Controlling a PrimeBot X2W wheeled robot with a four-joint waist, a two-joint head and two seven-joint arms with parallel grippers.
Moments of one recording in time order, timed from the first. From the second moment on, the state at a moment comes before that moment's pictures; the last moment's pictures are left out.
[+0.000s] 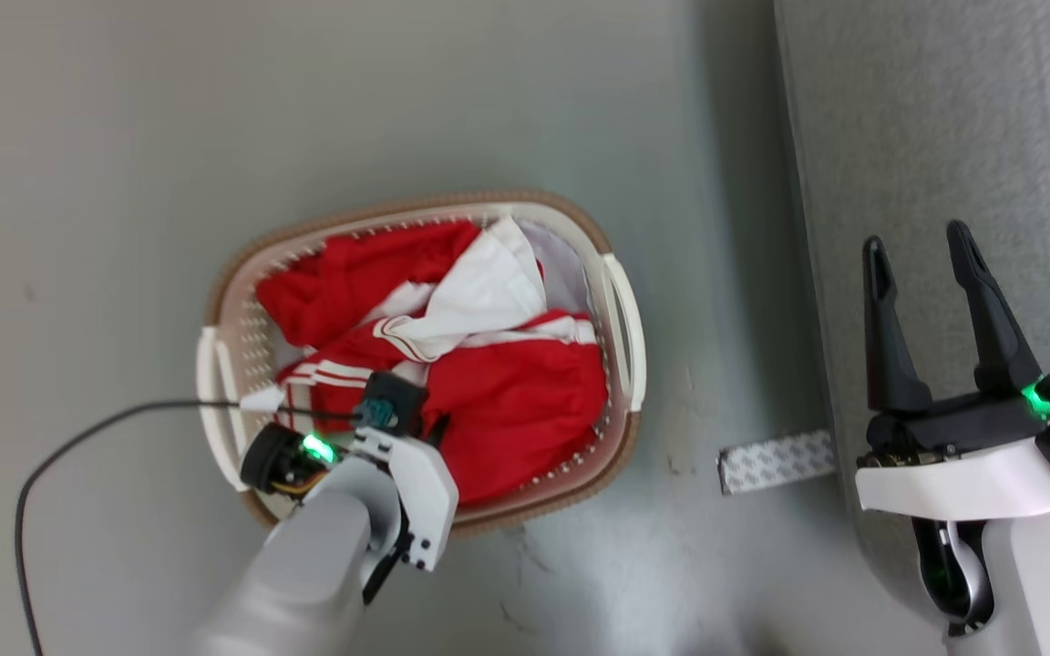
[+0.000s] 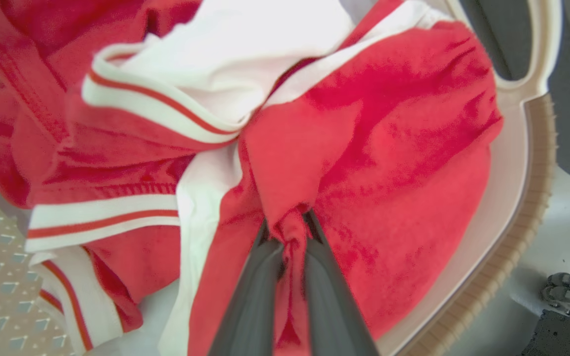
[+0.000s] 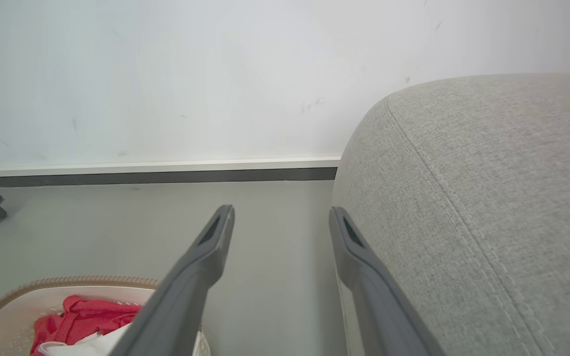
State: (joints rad) left arm -0.82 0.05 -0.65 1.17 -0.28 -0.09 -0.14; right arm -0.38 -0.06 0.11 0.08 0.25 0.13 -0.26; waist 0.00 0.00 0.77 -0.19
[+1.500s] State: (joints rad) left arm -0.42 0.24 -0.65 0.21 -0.51 0.15 -0.07; right arm 0.07 -0.12 0.13 0.12 0.23 0.13 -0.26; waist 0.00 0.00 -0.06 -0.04
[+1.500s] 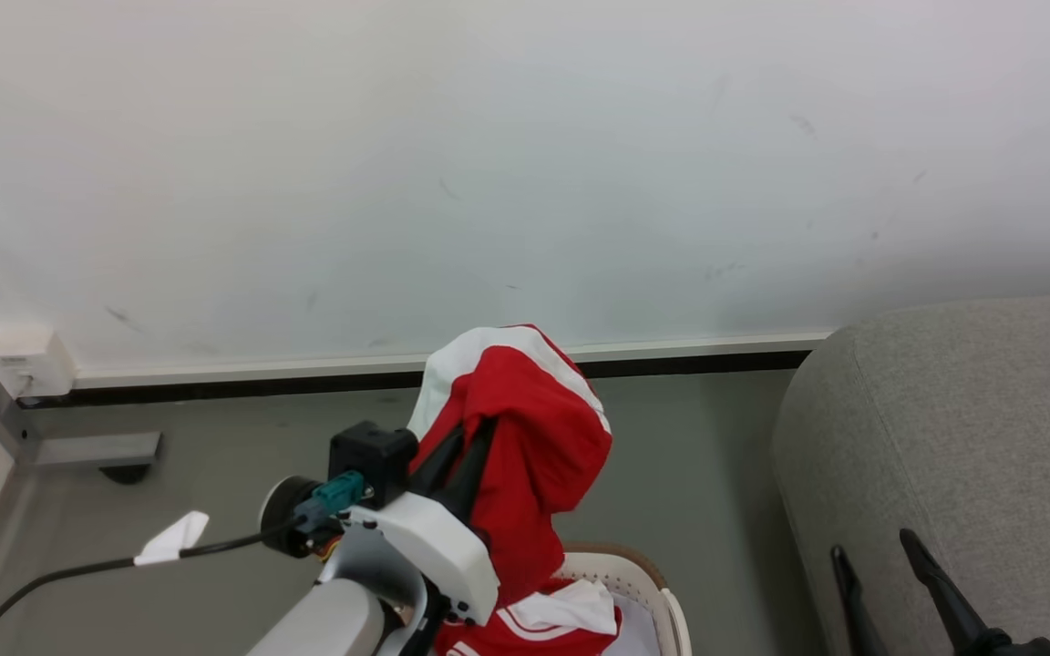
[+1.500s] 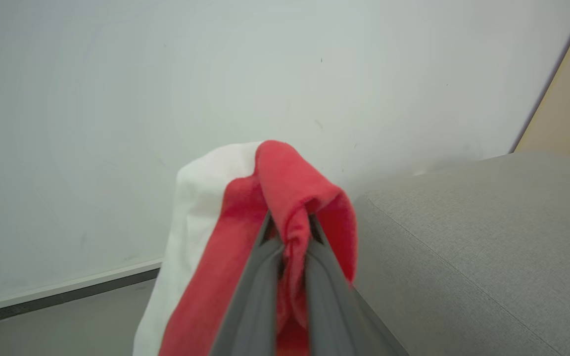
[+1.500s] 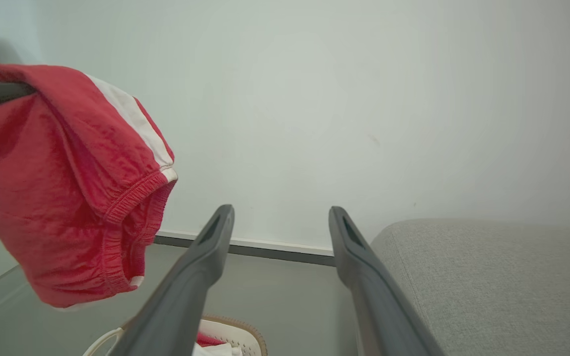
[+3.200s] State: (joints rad) left arm -0.42 0.19 -0.81 0.10 -0.52 0.10 0.02; right arm -0.48 -0.21 0.82 0.50 0.56 0.13 -0.26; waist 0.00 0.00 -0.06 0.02
